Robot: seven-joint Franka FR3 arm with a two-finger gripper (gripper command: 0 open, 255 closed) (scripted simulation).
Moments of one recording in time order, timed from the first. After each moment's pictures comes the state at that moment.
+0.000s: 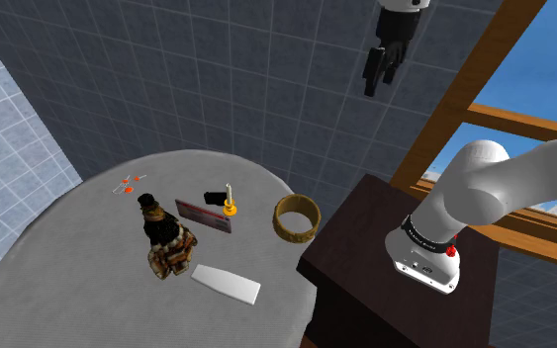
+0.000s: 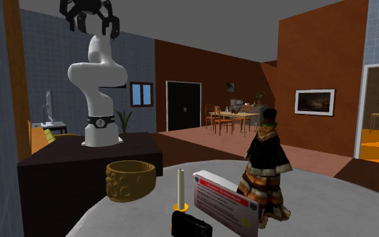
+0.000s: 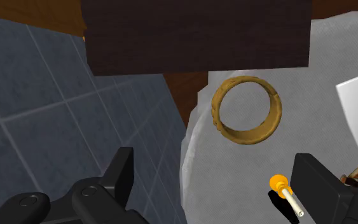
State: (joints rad) arm 0.02 -0.76 0.01 -2.30 -0.03 1.44 0.11
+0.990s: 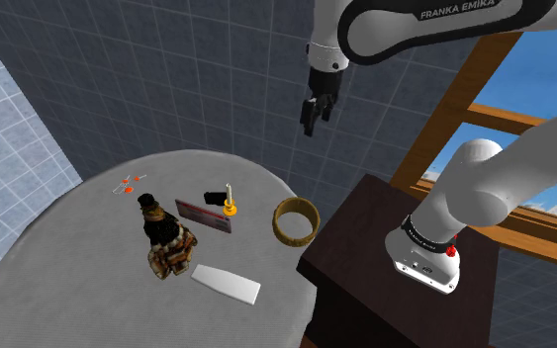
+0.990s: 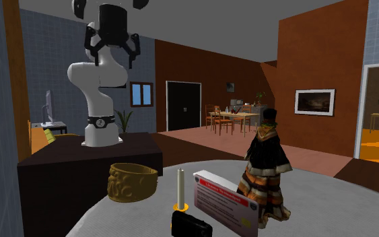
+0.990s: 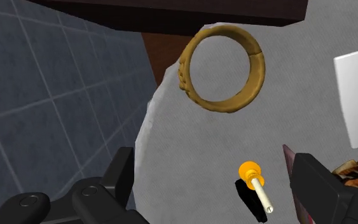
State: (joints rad) arm 0.10 -0.47 0.11 -2.41 0.03 1.87 0.14
